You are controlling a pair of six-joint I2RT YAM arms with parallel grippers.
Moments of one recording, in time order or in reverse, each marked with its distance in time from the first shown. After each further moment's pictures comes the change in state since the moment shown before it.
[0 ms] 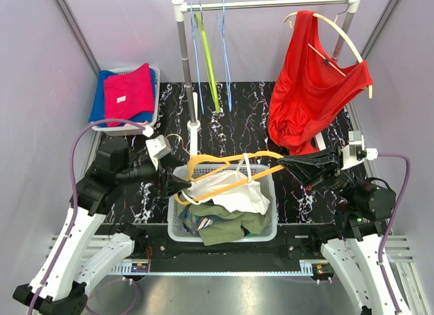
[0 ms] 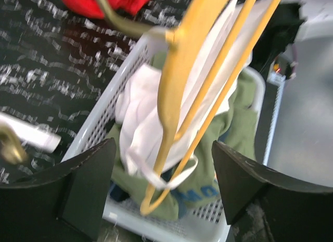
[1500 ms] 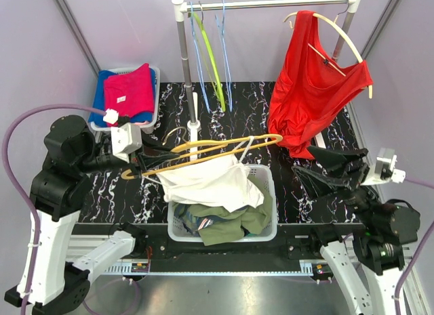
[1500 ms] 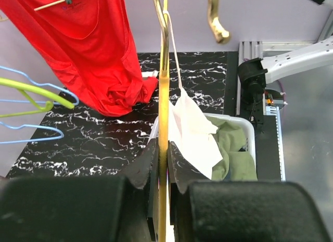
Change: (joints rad) left arm 0.013 0.155 0.543 -0.054 0.195 0.108; right arm 0.000 -0.148 0.179 -0.492 0.283 -0.230
